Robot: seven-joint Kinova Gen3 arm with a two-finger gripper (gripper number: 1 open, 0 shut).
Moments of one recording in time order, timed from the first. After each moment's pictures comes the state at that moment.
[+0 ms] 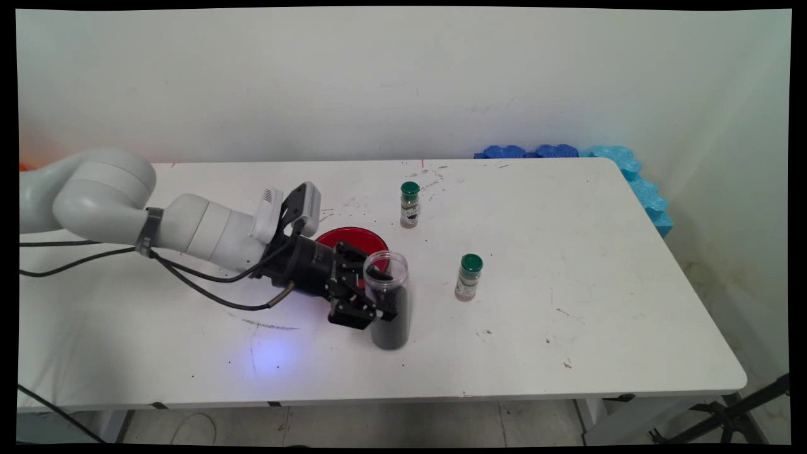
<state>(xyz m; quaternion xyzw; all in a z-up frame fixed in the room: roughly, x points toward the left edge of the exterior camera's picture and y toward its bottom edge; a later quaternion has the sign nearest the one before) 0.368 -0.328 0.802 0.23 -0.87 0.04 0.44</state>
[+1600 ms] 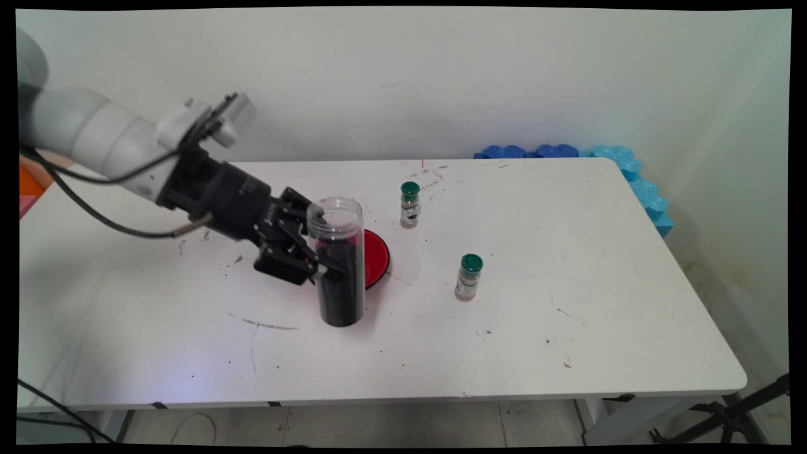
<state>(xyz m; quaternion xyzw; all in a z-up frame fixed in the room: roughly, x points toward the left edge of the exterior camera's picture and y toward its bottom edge) 0.416 -0.316 0.939 0.23 -0.88 0.00 0.42</state>
